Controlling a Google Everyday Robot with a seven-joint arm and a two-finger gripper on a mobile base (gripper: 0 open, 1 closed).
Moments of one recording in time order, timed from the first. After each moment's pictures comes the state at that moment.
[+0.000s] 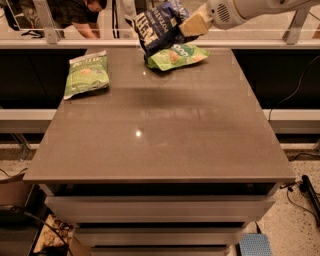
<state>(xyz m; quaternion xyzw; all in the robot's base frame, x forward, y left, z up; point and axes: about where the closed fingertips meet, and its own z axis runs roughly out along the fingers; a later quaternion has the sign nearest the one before) 0.685 -0.091 1.016 -0.42 0.77 0.11 0.47</state>
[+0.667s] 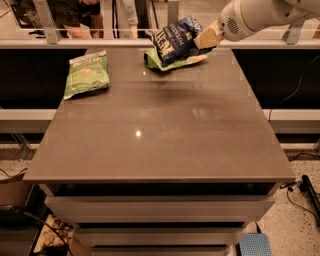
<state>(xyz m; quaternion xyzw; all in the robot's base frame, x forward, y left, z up) 0.706 -0.138 0.975 -0.38 0.81 0.09 0.43</state>
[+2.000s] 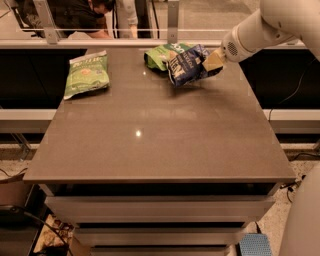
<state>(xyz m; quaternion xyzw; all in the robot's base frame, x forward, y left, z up) 0.729 -0.179 0.892 -0.35 0.86 0.07 0.36</state>
